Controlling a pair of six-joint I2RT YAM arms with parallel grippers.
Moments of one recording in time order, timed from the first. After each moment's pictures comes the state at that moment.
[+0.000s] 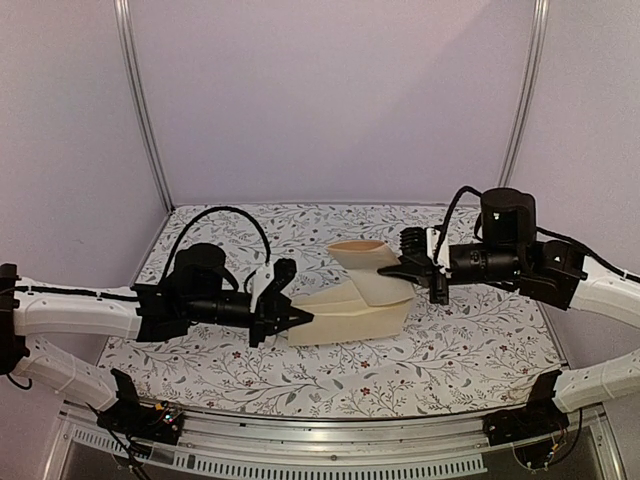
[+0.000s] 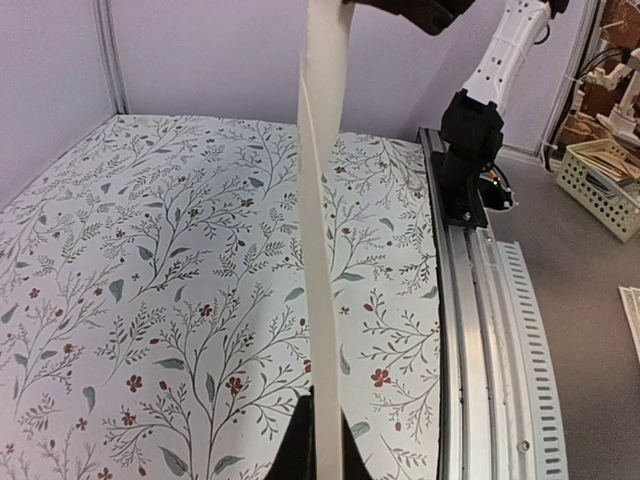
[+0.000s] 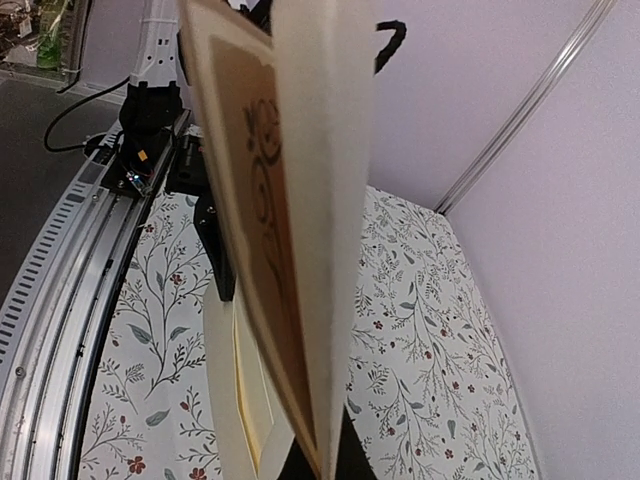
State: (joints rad) left arm -0.95 1.24 0.62 0.29 0.44 0.08; right arm 0.90 1.07 0.92 -0.16 -0.42 -0.62
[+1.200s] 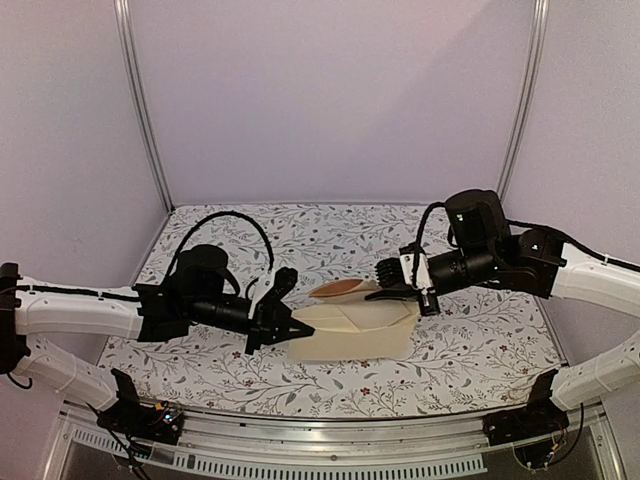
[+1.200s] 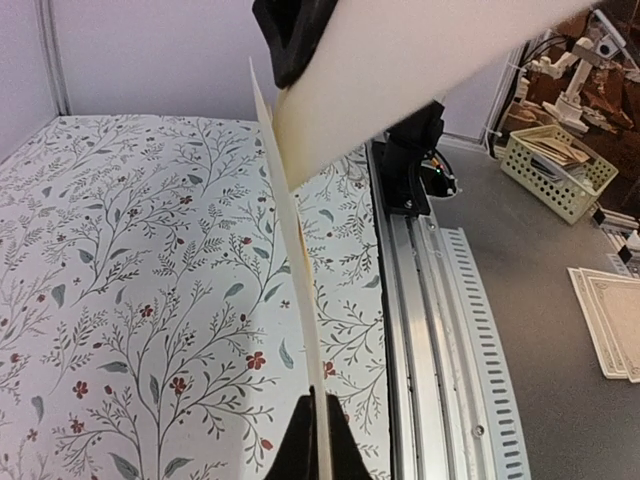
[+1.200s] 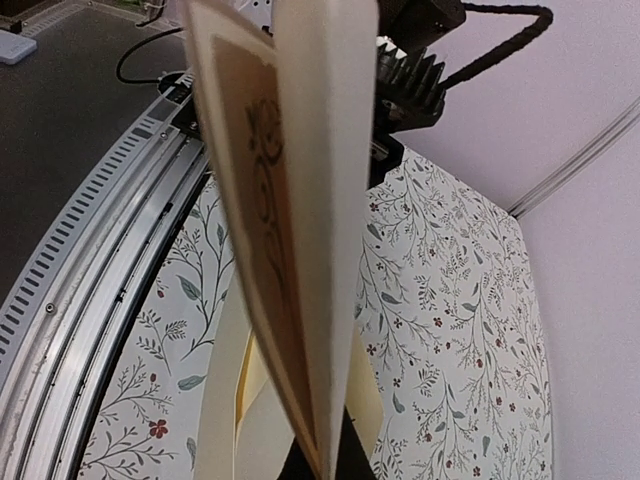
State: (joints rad) left arm -0.95 1.25 0.62 0.27 0.59 0.08; right arm 0.93 1.21 1.03 -0.35 -0.51 -0.81
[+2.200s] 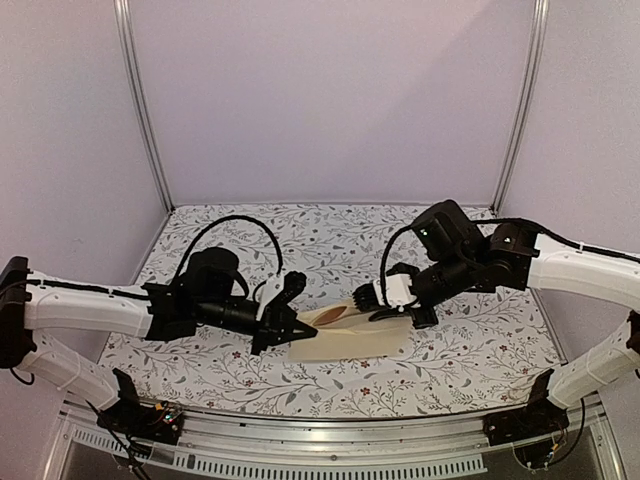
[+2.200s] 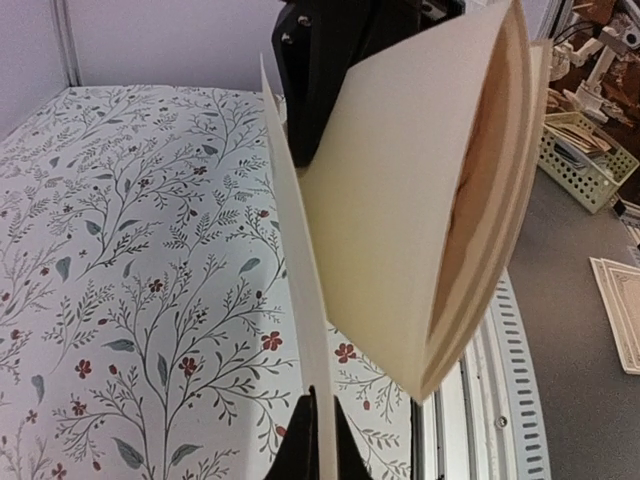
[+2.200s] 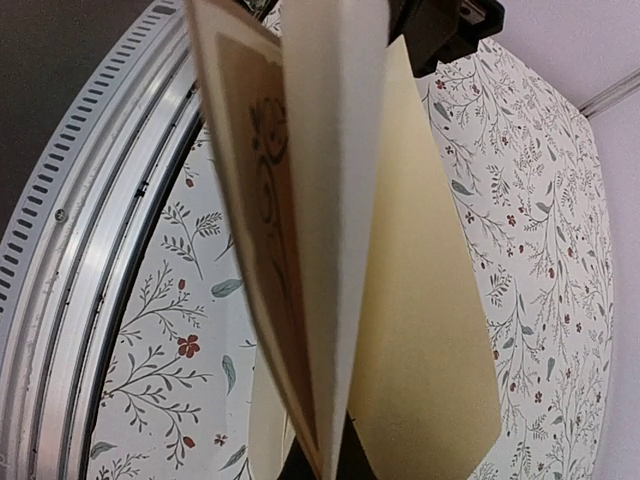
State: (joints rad) left arm -0.95 1.31 0.63 0.25 0.55 0.09; right arm 0.96 1.35 1.11 -0.61 -0.35 -0.87
